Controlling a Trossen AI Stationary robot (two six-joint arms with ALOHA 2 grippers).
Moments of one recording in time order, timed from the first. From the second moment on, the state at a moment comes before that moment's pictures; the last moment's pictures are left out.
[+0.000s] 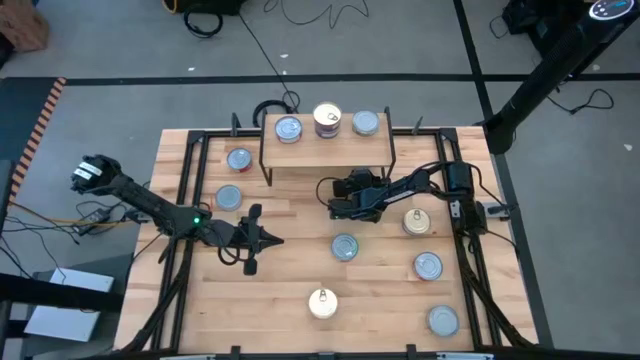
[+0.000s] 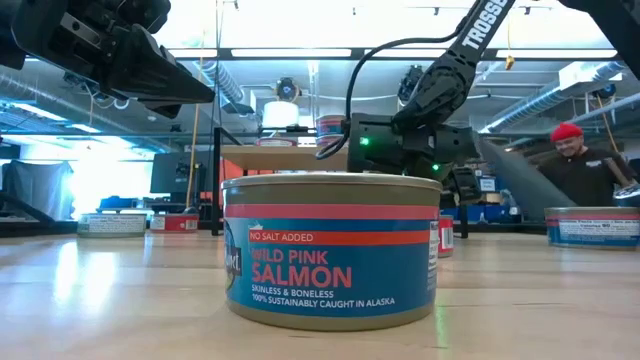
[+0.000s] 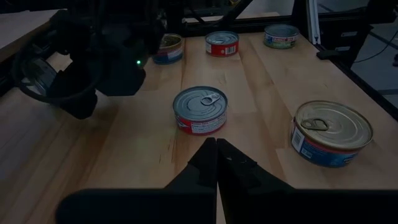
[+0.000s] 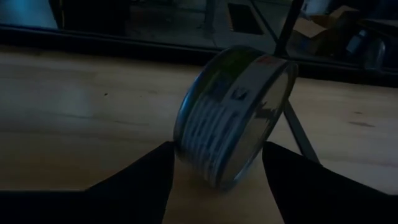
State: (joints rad) left arm -0.40 1.09 0.37 0.39 -0.37 -0.09; right arm -0.09 2.07 1.09 -0.47 1.16 1.36
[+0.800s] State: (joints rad) left arm -0.40 1.09 0.37 0.39 -0.37 -0.09; right arm -0.07 2.07 1.09 -0.48 1.11 1.25
